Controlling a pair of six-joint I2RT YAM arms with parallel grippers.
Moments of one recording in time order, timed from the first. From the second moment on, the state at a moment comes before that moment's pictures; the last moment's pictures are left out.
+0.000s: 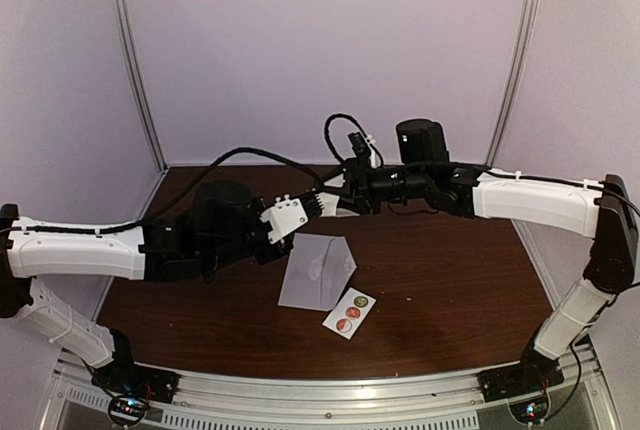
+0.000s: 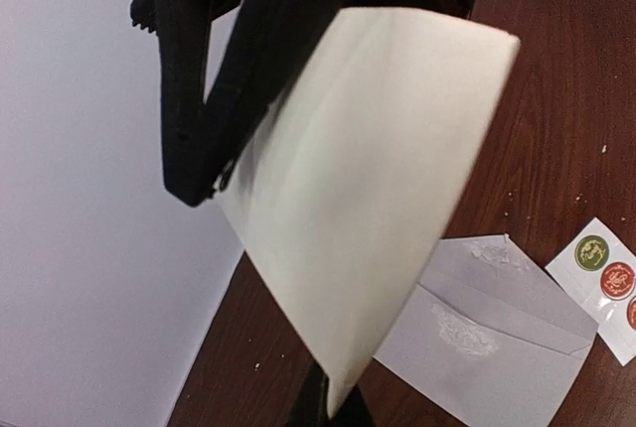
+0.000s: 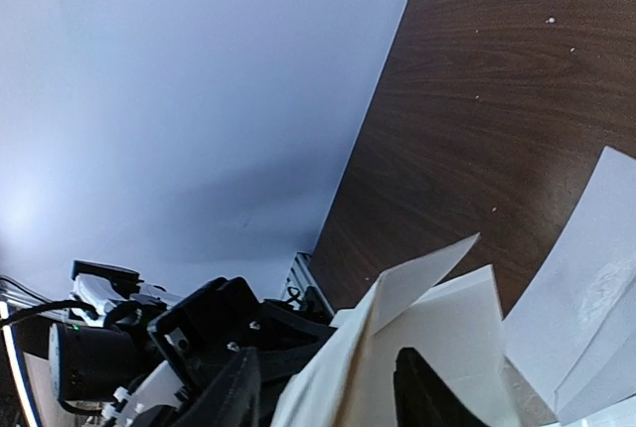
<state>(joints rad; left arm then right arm) -1.09 1.35 0.91 0.06 -0.40 0.59 0.76 1.63 1.27 0.07 -0.59 0.98</state>
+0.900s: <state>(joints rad) -0.85 1.48 1.21 -0.30 0.55 0.33 0.72 1.33 1.36 -0.25 -0.64 0.13</state>
